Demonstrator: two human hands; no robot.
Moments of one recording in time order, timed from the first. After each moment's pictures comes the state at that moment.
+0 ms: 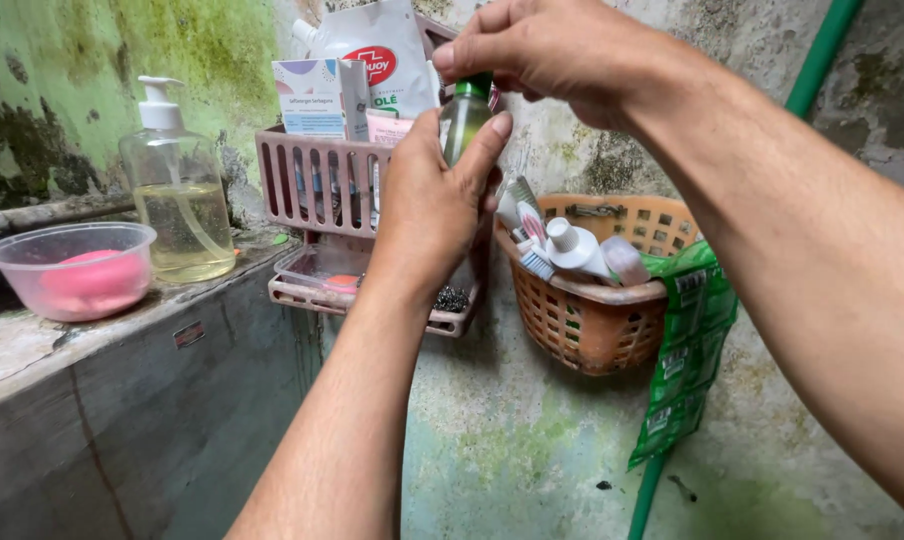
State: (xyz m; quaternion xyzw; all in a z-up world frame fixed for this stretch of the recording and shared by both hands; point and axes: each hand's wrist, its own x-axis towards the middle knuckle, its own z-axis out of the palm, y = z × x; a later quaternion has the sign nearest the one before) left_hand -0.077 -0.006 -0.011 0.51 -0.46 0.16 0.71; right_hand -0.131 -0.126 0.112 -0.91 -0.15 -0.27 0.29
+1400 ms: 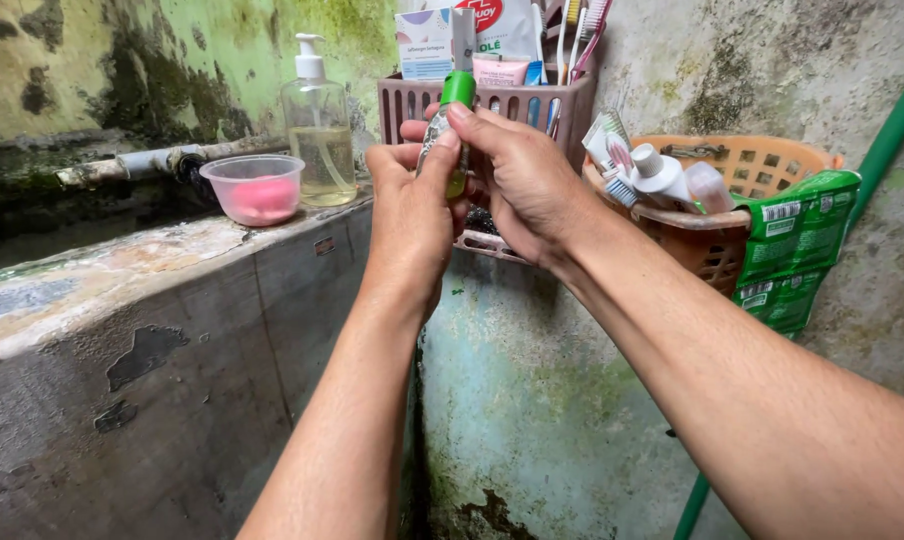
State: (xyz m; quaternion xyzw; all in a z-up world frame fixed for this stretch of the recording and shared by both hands) left_hand -0.109 0.091 -0.061 0.52 -0.25 0.10 0.81; right_hand -0.134 -0.025 -0.028 -0.65 -0.26 -0.15 0.69
